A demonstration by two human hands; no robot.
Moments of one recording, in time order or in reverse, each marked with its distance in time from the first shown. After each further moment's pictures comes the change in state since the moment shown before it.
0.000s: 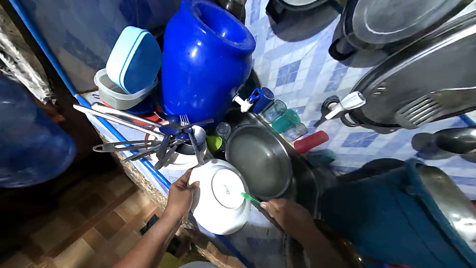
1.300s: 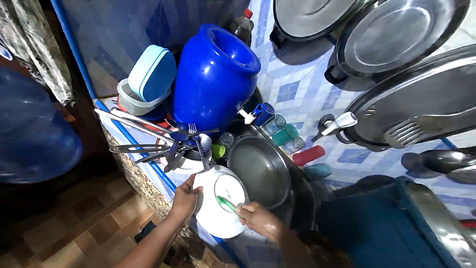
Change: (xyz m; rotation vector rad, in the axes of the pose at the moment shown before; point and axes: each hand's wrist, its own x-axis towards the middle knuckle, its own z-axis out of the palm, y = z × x) left_hand 0.001 0.005 -0.003 0.033 -0.054 0.016; right_hand 0.026 -0.047 0.012 0.510 -0.269 -0.127
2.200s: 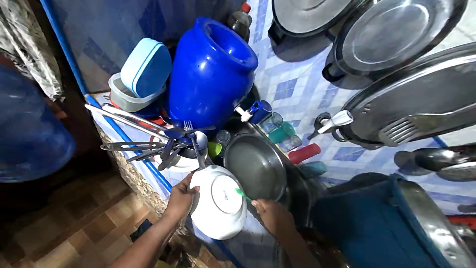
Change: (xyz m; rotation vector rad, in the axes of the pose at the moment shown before) left_hand -0.003 -0.003 0.001 -0.012 -0.012 -0.007; right_hand -0.015 0.016 -0.012 -0.542 0.401 0.183
